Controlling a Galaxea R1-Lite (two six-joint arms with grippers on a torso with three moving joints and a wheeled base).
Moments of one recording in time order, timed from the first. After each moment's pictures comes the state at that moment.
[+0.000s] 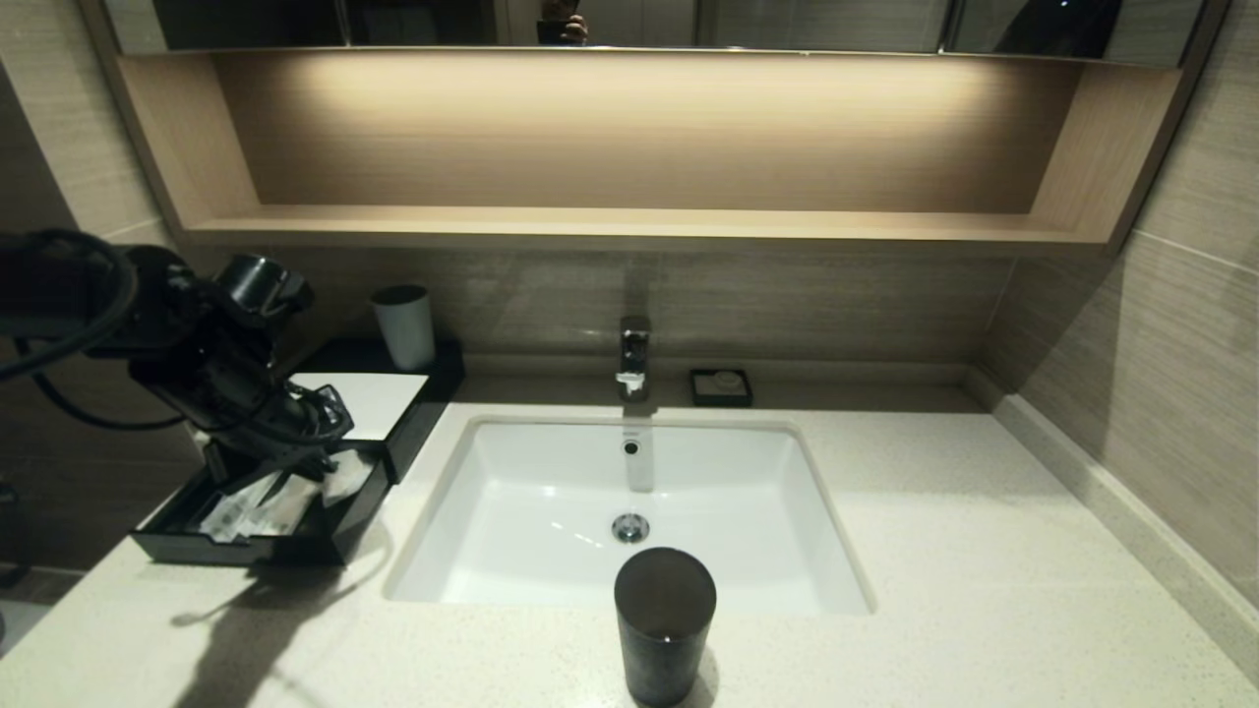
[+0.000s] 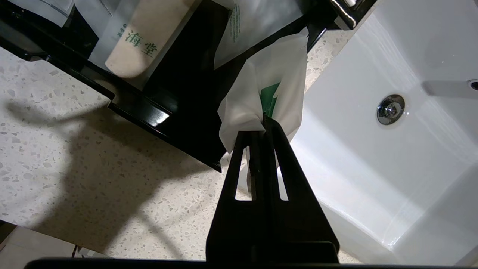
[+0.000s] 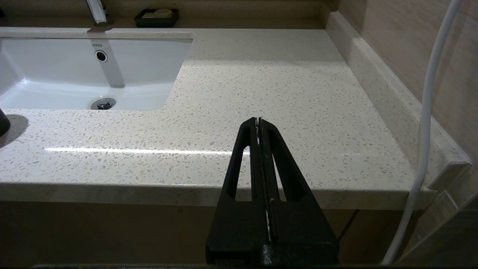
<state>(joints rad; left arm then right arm) -0.01 1.93 -1.48 0.67 -0.01 -0.66 0.00 0.00 0.00 0.00 0.00 0.00</state>
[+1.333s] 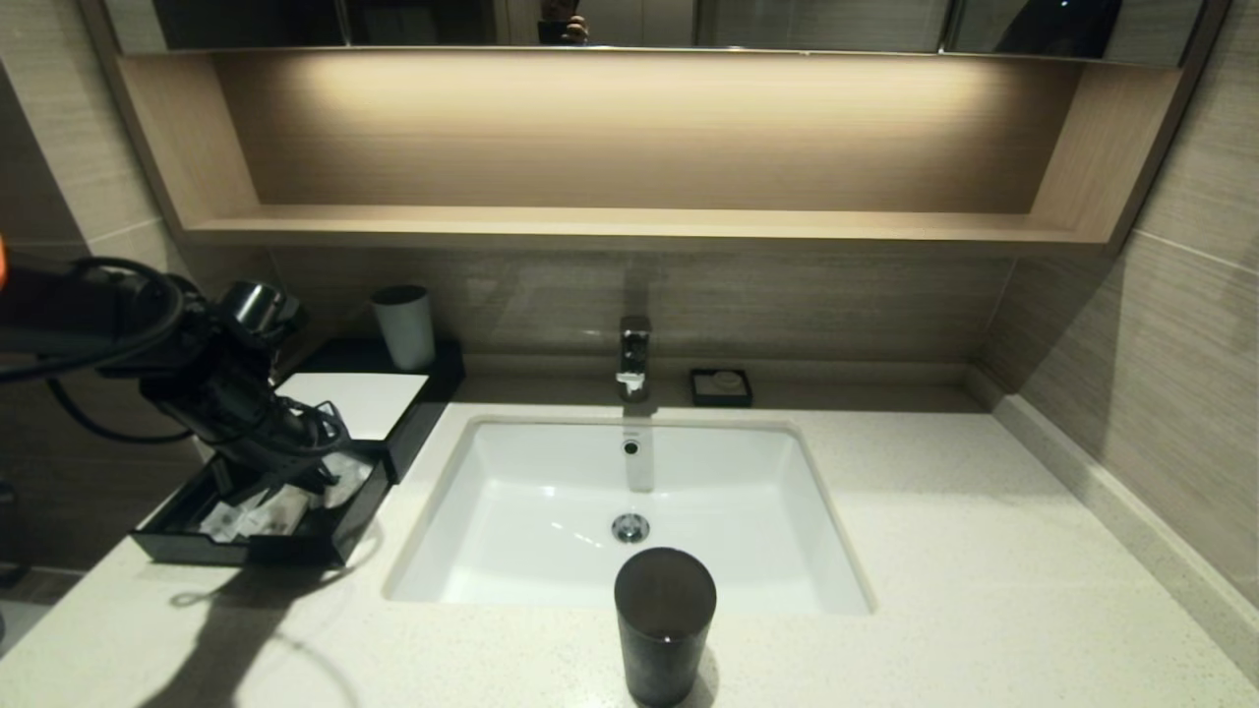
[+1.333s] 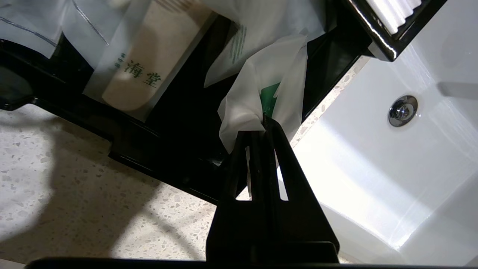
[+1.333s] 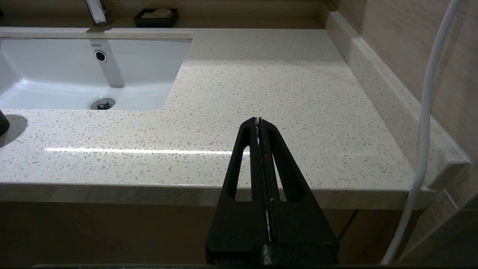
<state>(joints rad) 0.05 2.01 -1.48 0.63 -0.08 -0.59 0.00 0.00 0.00 0.00 0.00 0.00</state>
